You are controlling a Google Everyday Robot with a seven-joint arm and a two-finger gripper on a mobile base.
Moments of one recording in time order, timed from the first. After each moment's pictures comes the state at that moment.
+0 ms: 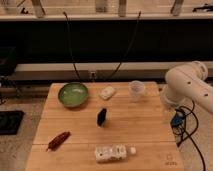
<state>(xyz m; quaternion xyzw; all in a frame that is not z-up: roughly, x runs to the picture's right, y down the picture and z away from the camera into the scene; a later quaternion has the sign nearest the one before) 0.285 0.108 0.684 -0.28 0.02 0.02 0.96</state>
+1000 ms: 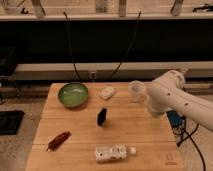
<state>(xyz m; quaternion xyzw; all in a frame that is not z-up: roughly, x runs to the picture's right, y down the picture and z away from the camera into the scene) 0.229 0.143 0.703 -0.29 0.01 -0.07 0.96</state>
